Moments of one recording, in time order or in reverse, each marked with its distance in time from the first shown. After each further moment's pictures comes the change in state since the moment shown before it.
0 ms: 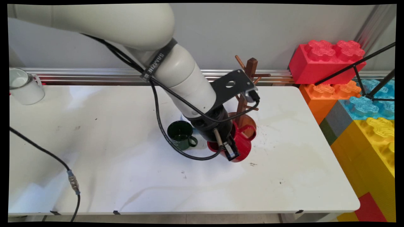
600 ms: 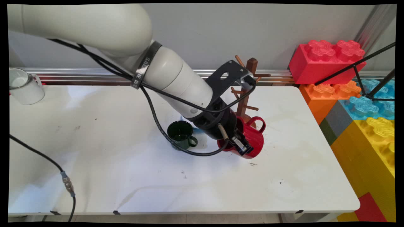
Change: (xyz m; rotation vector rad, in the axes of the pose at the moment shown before) arm -0.013 0.001 -0.008 -0.053 0.176 -0.137
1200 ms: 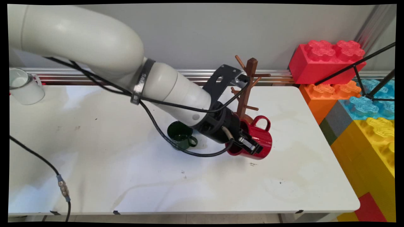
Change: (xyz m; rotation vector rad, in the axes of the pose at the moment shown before) arm -0.018 -0.001 0.013 -0.055 0.129 -0.147
